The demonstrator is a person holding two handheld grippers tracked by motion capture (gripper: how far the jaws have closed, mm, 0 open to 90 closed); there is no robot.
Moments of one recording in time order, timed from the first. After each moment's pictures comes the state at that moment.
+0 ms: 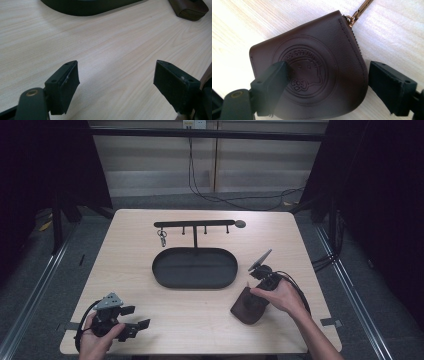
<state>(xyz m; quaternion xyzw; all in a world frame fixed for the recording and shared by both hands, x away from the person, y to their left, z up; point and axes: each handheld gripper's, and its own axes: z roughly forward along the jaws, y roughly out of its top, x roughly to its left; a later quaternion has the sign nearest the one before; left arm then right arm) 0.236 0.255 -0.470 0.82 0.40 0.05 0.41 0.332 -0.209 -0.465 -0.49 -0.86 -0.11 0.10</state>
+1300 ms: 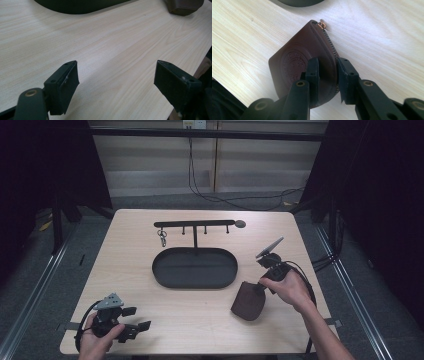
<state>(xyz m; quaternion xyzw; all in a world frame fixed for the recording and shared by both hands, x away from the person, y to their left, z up) 0.236 0.254 -0.470 0.82 0.39 0.03 0.41 0.333 -0.220 -0.417 -0.52 -0.84 -0.14 0.05</state>
